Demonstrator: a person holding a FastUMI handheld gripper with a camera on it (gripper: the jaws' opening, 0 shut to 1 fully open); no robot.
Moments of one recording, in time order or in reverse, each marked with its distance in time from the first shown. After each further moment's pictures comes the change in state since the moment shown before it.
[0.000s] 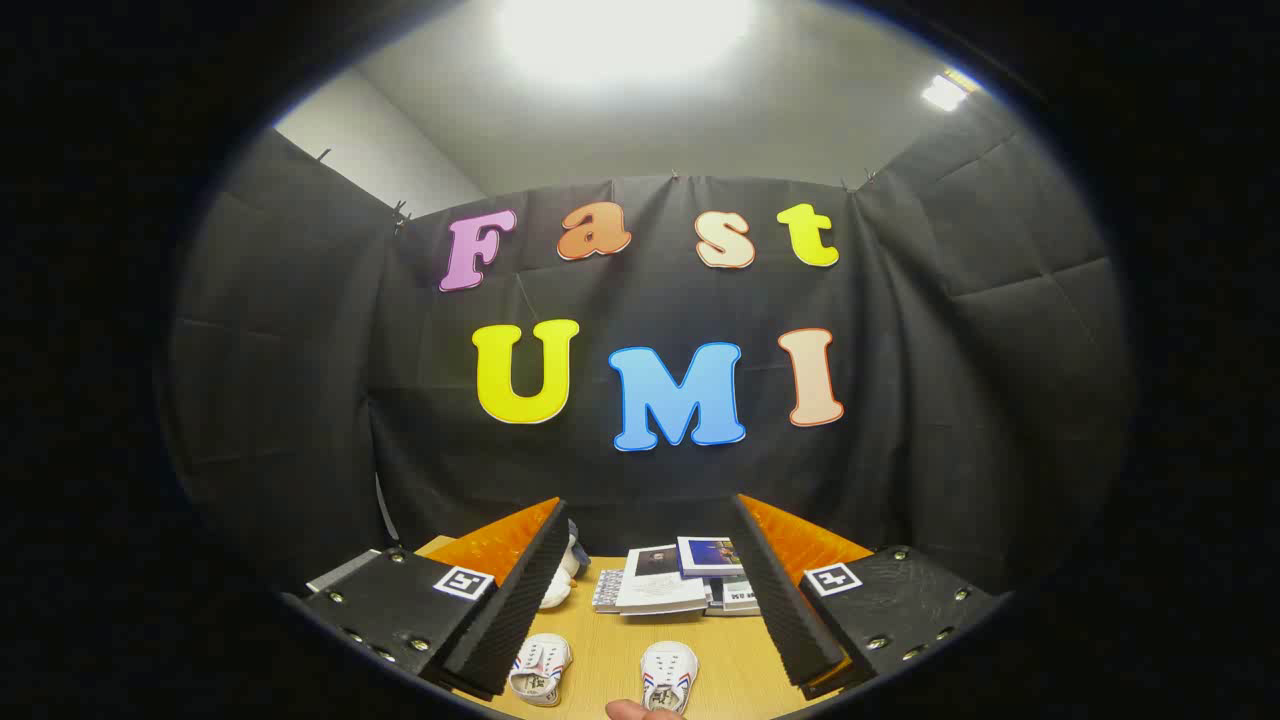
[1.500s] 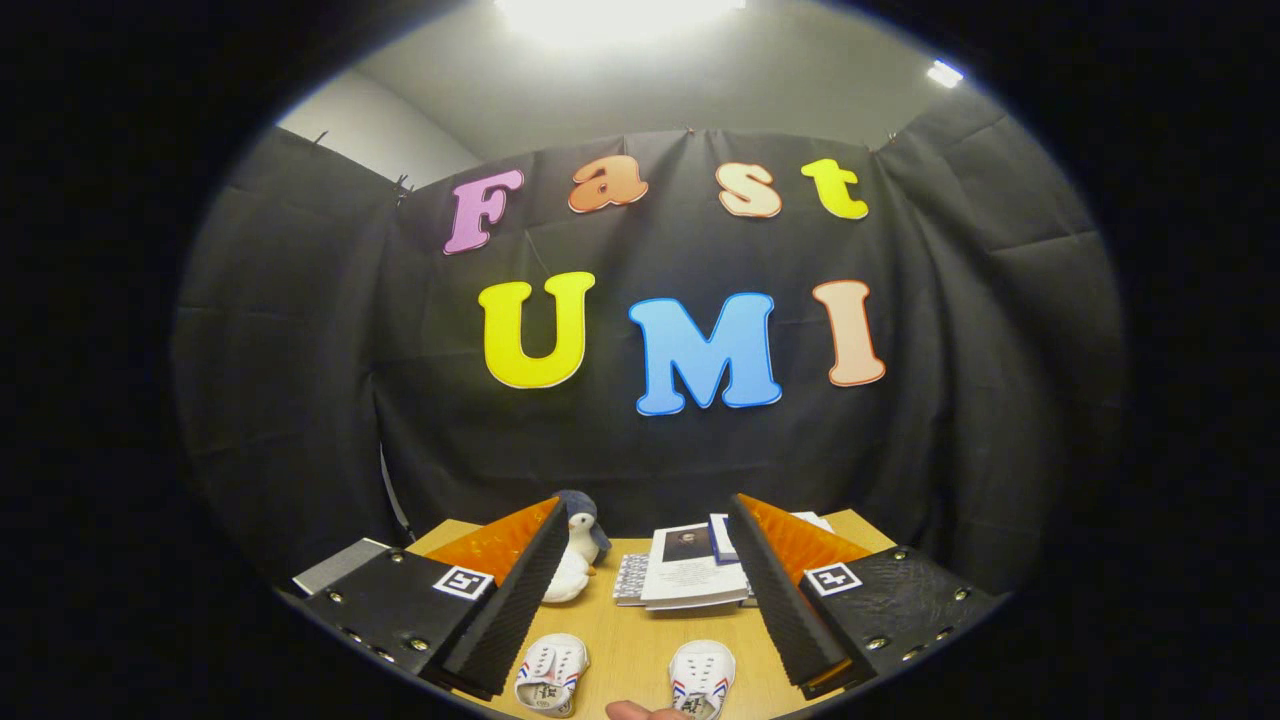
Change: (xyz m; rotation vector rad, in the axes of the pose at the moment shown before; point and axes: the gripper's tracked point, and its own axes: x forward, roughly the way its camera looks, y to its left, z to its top) arm 0.081 0.036 -0.070 0.034 0.112 0.078
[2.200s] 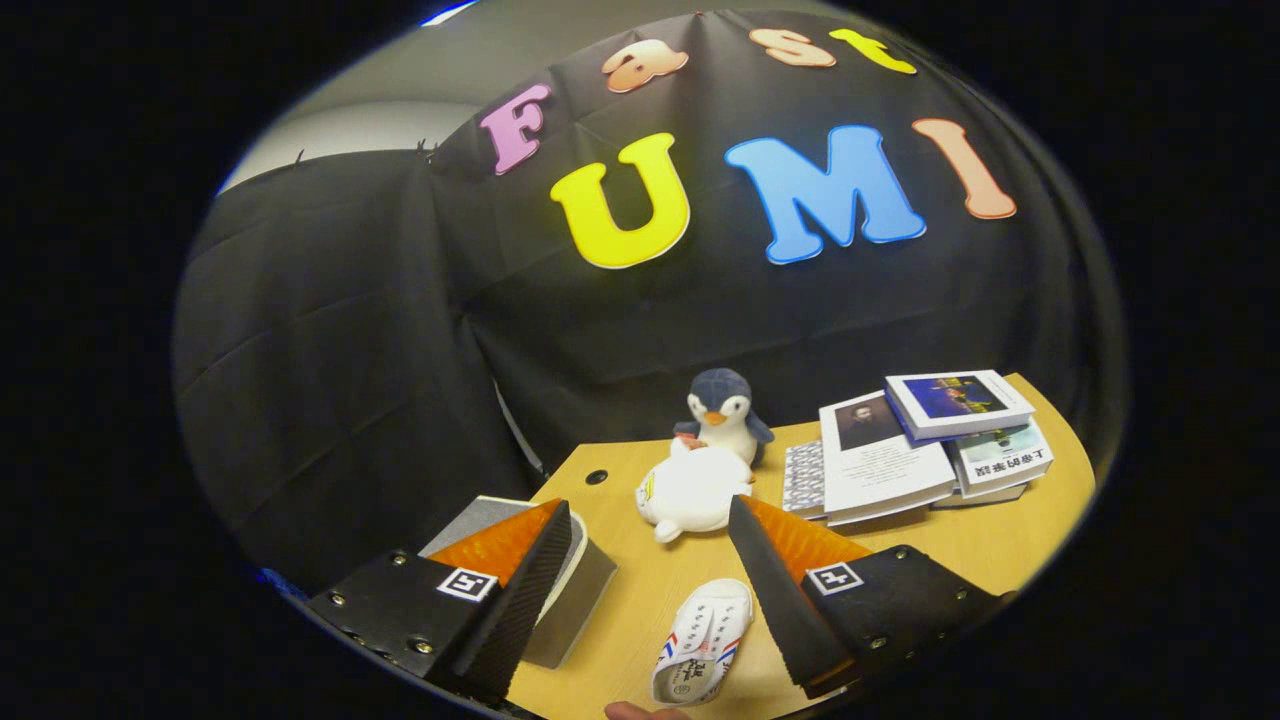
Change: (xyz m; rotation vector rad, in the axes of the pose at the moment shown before) arm 0.057 0.128 -0.117 0.192 0.350 0.374
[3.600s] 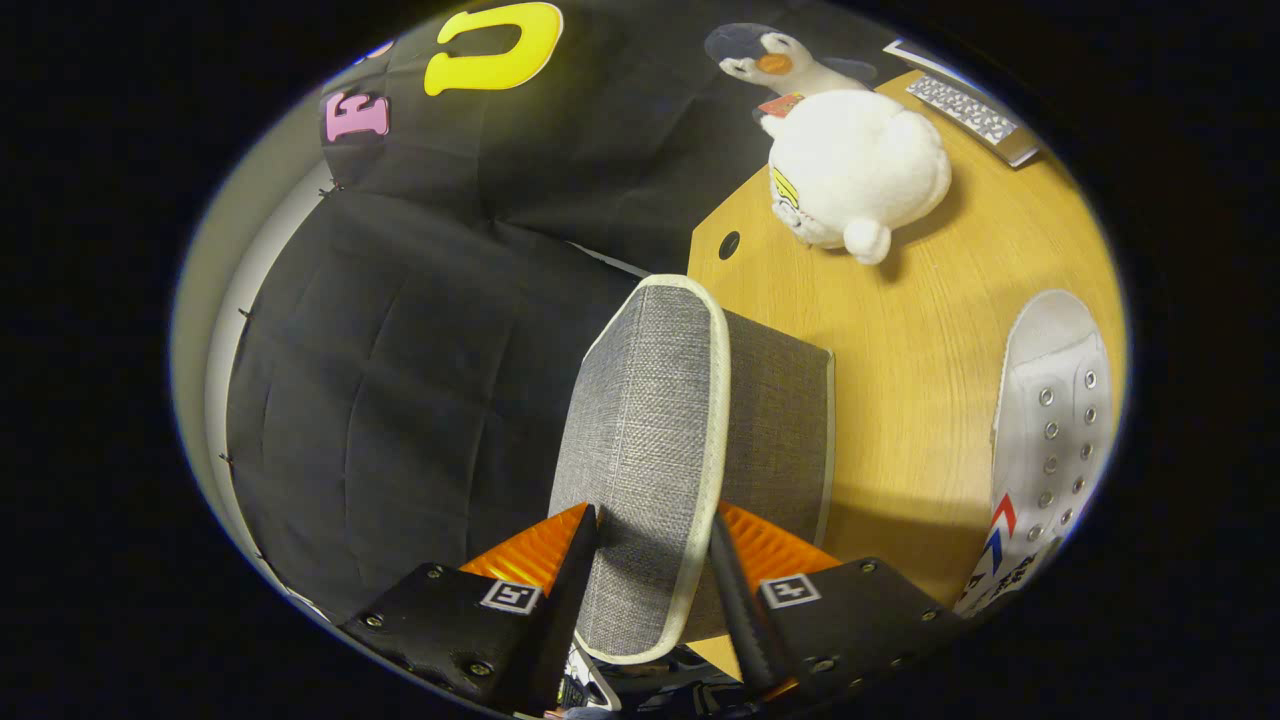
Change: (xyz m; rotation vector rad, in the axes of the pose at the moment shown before) arm 0.101 0.119 -0.165 0.605 0.528 0.487
